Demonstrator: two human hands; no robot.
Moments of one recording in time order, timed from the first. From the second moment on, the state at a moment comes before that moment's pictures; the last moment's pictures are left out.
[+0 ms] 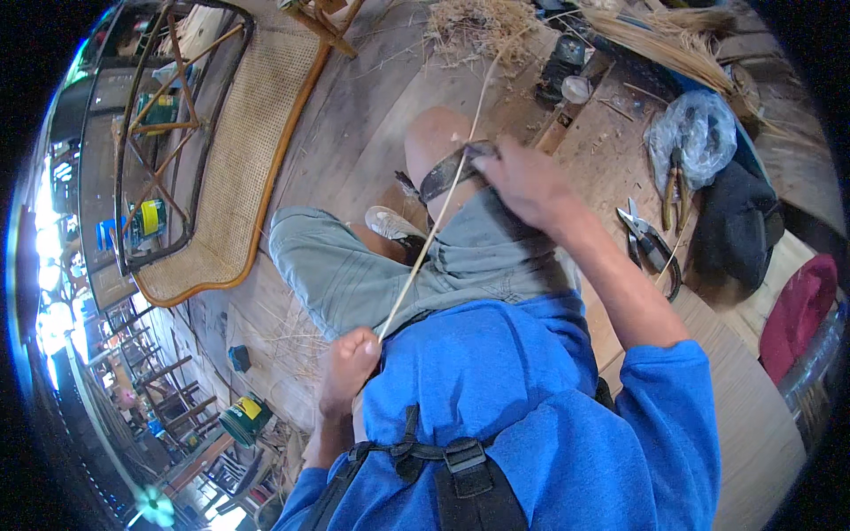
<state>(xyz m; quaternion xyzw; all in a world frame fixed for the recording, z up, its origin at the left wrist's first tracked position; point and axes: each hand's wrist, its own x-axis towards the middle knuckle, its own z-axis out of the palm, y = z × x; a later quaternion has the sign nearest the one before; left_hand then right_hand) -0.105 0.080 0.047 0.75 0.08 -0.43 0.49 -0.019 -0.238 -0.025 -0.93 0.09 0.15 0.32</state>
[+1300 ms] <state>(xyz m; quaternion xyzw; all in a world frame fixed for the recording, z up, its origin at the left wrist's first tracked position) 0.007 -0.062 -0.021 0.92 -0.15 -0.17 0.32 -0.026 -0.213 -0.019 -0.96 0.07 0.08 0.26</state>
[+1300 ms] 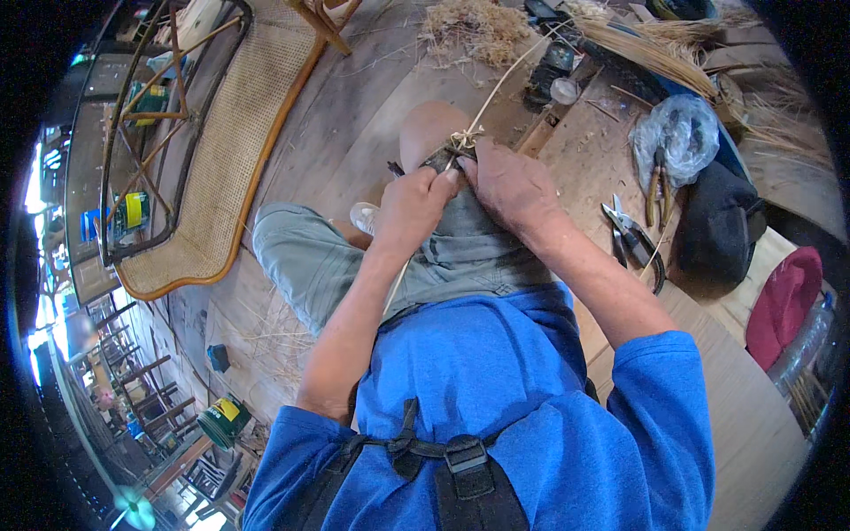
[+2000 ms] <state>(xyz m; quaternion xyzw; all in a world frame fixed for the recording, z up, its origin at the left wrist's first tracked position) -0.057 0.018 0.040 0.67 0.01 -0.41 0.62 -0.063 -0.201 0.021 -0.54 0.11 0.34 0.76</state>
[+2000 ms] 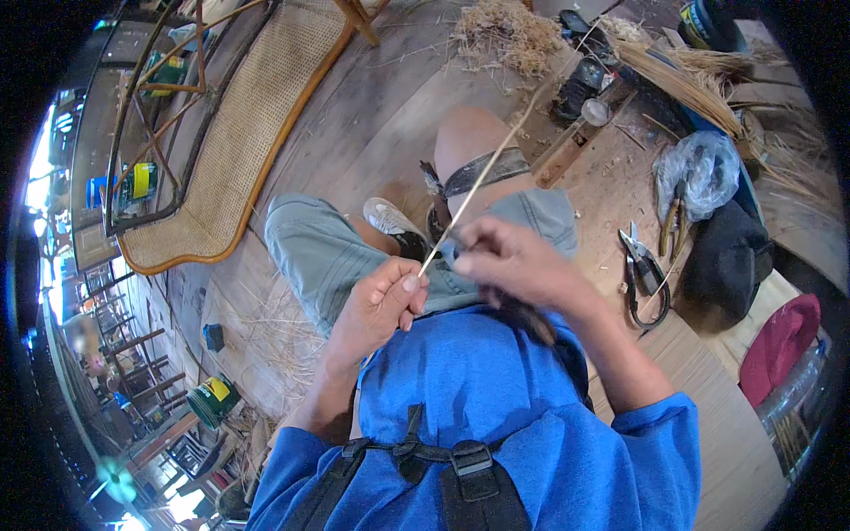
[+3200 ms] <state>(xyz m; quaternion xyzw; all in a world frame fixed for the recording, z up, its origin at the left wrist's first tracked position) -0.142 0.114 0.085 0.84 0.05 -0.38 0.39 -0.066 -0.170 -0.004 -0.37 0.15 0.39 0.83</state>
